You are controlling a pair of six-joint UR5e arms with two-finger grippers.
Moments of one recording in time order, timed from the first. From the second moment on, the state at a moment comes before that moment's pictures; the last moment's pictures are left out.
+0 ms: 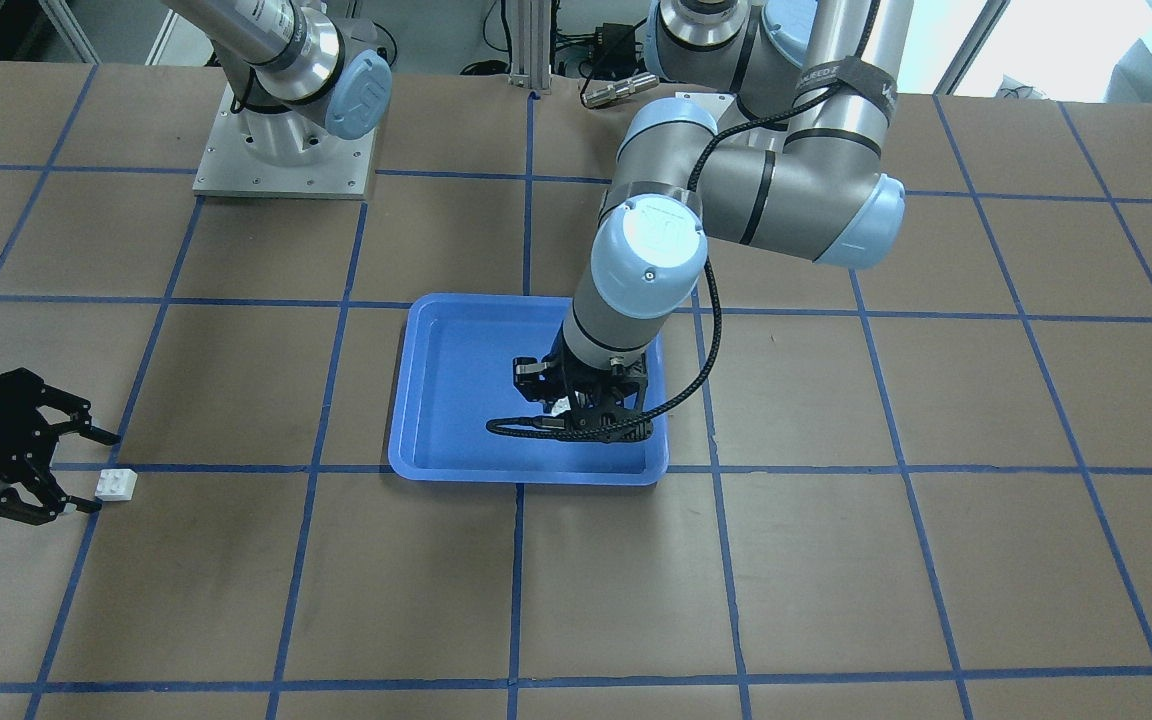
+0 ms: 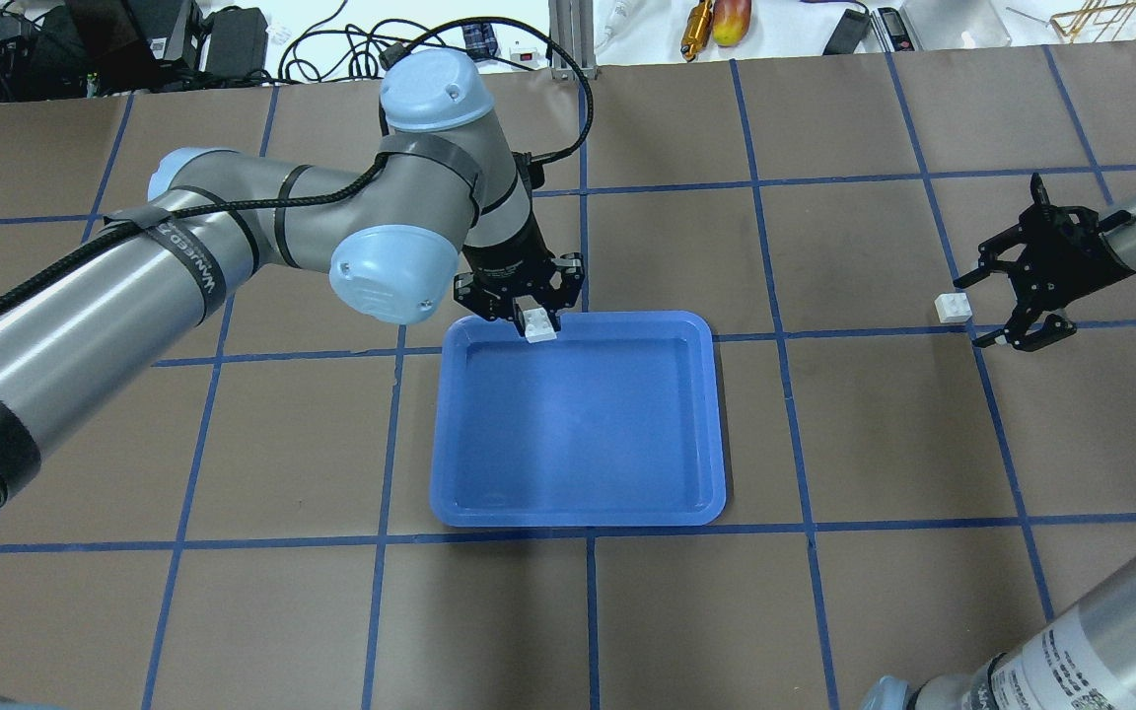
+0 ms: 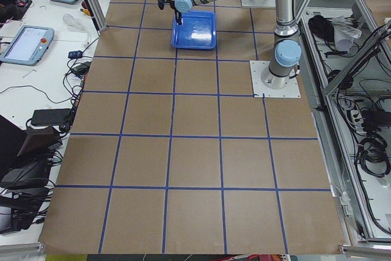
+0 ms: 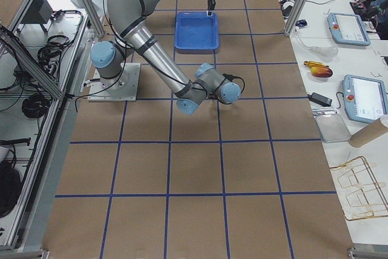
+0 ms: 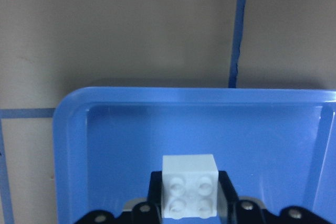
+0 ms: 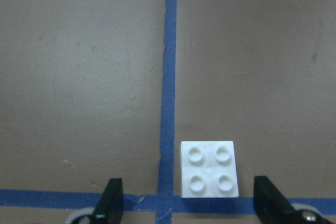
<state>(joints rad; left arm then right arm) -1.86 -1.95 -1.66 -1.17 1.40 -0.36 0.95 -1.04 1.75 -1.96 -1.15 -2.30</state>
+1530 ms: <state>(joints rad) -1.97 -2.01 -1.83 -0.97 1.50 -0.47 1.12 -1.33 1.76 -1.74 -1.07 -2.28</state>
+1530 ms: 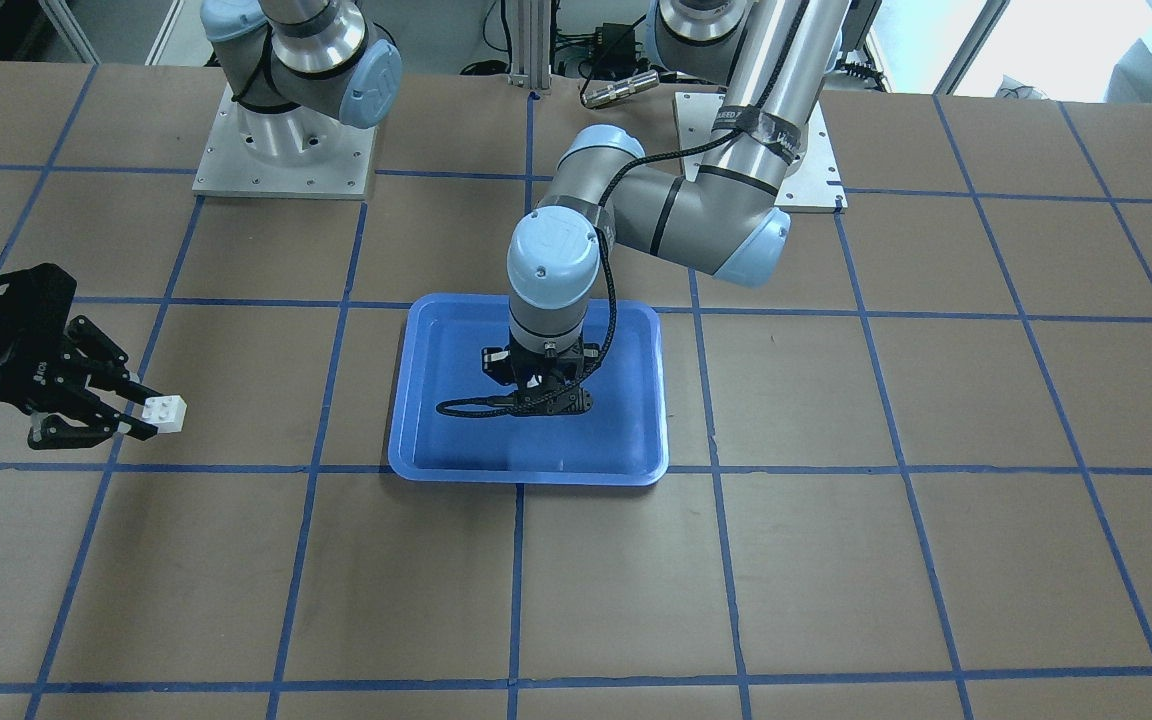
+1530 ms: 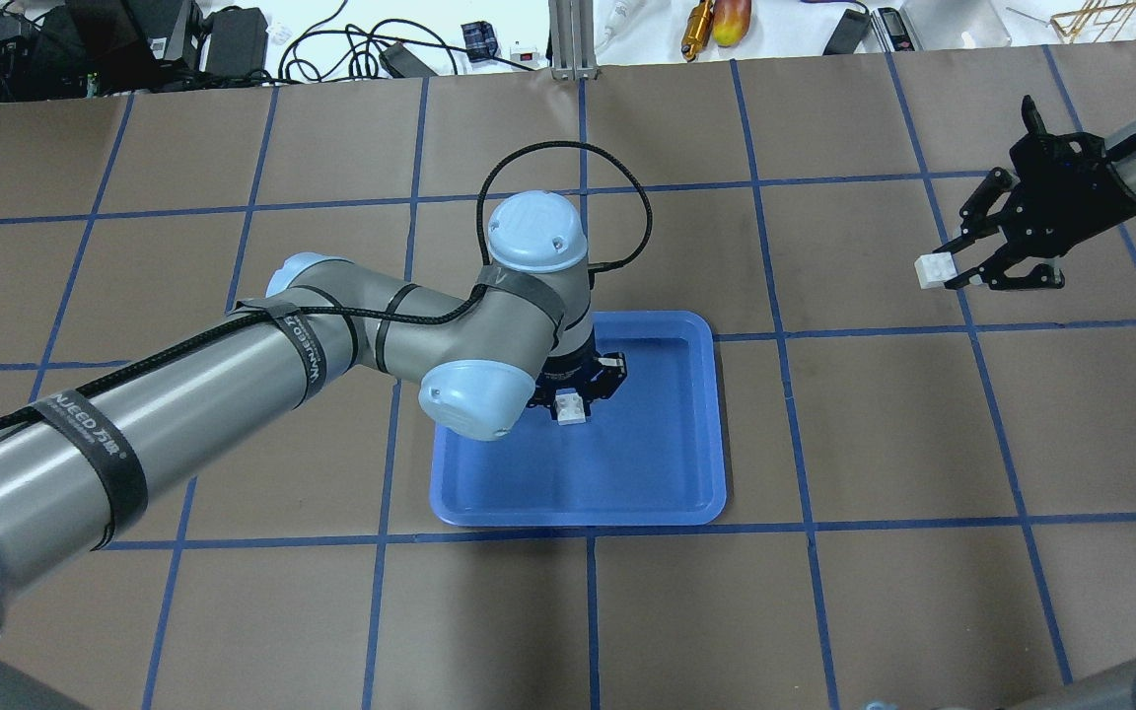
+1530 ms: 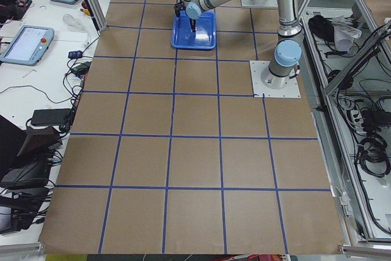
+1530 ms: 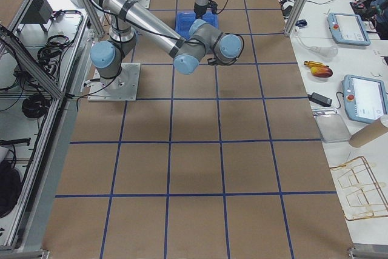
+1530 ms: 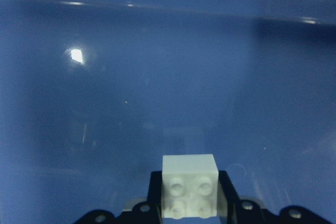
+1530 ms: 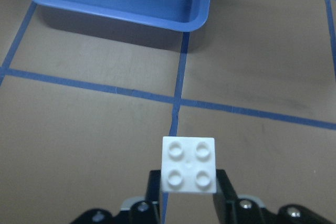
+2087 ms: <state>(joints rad) -1.90 -1.97 -1.81 -0.97 1.46 -0.41 1.33 -1.35 1.77 -1.76 -1.04 -2.17</state>
